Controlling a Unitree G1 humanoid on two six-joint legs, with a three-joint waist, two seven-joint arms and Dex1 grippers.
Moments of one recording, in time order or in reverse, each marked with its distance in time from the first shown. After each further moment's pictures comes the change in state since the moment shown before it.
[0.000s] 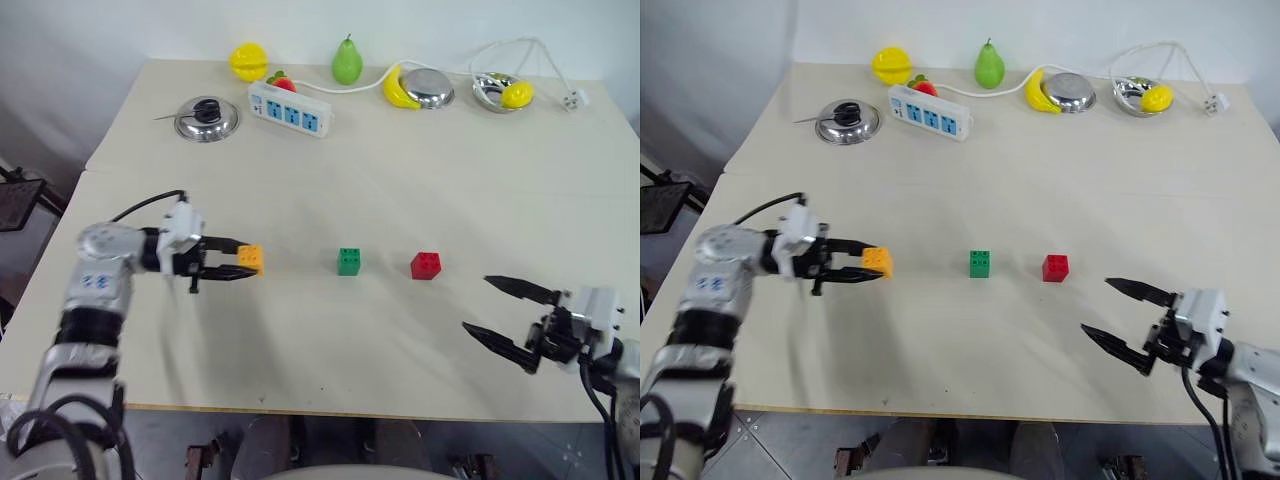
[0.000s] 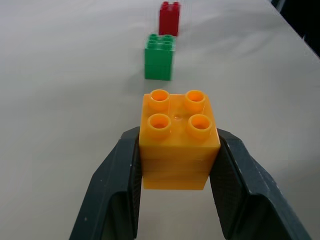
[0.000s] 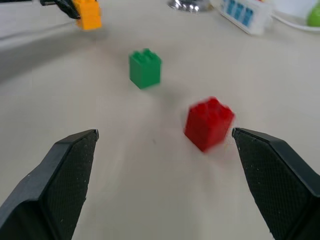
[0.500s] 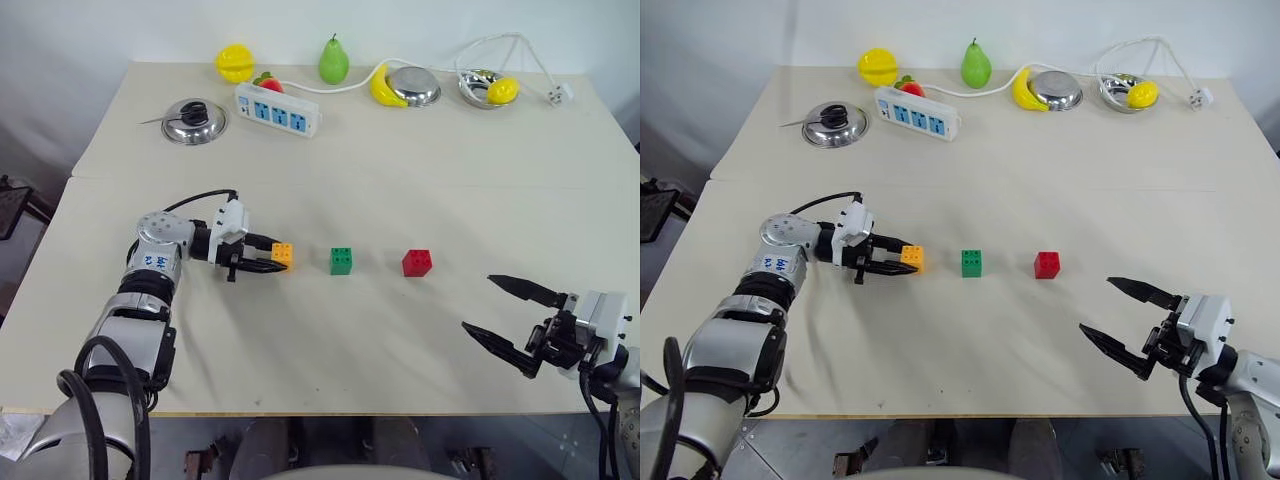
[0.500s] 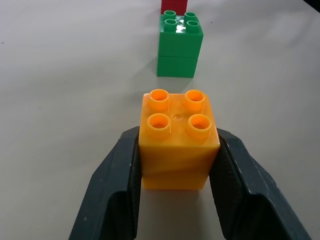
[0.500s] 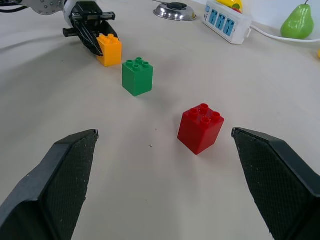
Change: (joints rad) left arm -0.193 -0.107 -0.025 0.426 0.152 -0.257 0.000; right arm 0.023 0.029 0.002 -0.099 0.001 0.002 -0.068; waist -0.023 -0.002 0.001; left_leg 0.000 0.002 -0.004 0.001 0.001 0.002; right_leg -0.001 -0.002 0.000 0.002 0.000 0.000
